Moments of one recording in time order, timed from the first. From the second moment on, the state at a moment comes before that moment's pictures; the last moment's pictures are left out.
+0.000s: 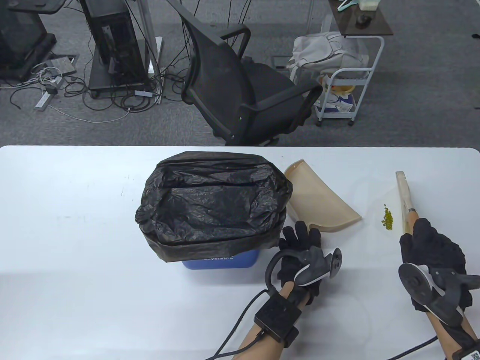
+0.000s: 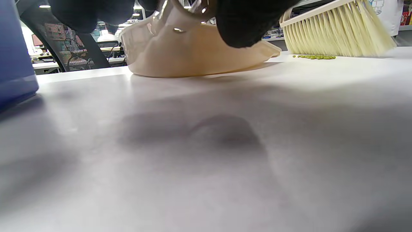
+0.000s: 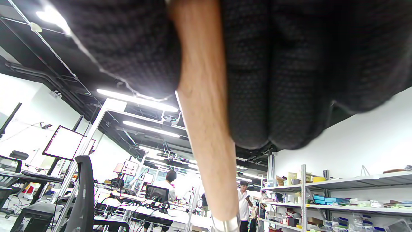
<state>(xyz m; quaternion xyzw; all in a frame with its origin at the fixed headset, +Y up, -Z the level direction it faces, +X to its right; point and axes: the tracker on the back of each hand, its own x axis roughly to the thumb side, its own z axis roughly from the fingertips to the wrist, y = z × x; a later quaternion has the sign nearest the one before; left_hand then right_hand) 0.127 -0.751 -0.316 -0.05 -0.16 -0.05 0.98 0.315 -0.602 -0.231 0.03 0.35 -0.93 0.09</state>
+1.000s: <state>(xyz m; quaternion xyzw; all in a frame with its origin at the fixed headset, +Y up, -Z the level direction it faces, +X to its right) 0.076 -0.758 -0.306 -0.03 -0.18 0.04 0.98 0.322 -0.599 -0.216 0.02 0.34 -0.94 0.08</state>
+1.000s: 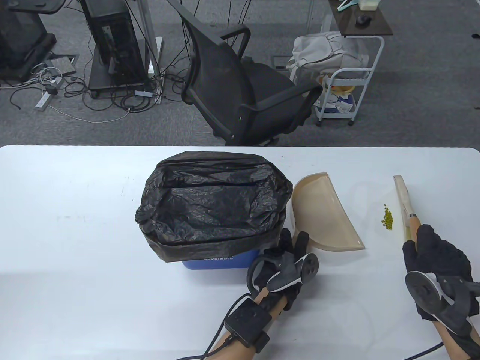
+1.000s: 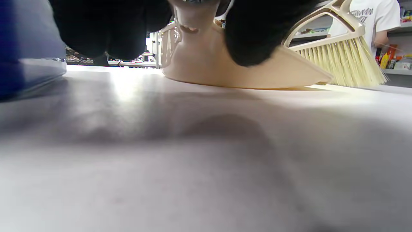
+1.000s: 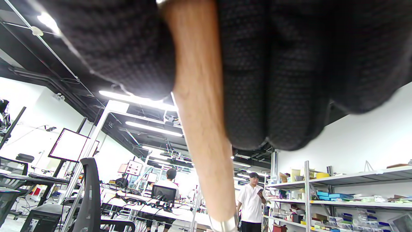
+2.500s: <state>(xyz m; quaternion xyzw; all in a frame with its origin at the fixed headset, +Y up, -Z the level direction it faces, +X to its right) 0.069 -0.751 -0.295 -0.03 -0.21 0.03 0.98 0.295 -0.598 -0.177 -0.05 0.38 -0.93 -0.01</state>
